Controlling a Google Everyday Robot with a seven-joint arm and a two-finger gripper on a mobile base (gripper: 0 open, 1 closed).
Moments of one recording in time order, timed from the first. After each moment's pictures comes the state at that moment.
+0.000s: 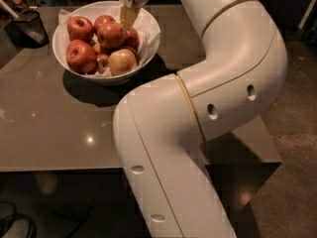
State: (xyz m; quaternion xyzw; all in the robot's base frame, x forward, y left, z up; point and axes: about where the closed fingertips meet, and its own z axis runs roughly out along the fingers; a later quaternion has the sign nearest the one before) arm 0.728 0.073 0.963 -0.64 0.74 0.07 0.21
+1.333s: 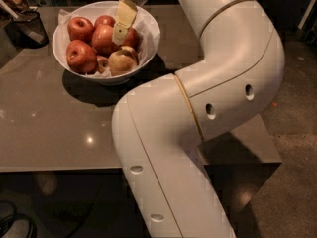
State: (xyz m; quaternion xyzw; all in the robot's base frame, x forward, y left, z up) arm 0.728 0.073 0.963 -0.64 0.74 0.07 0.21
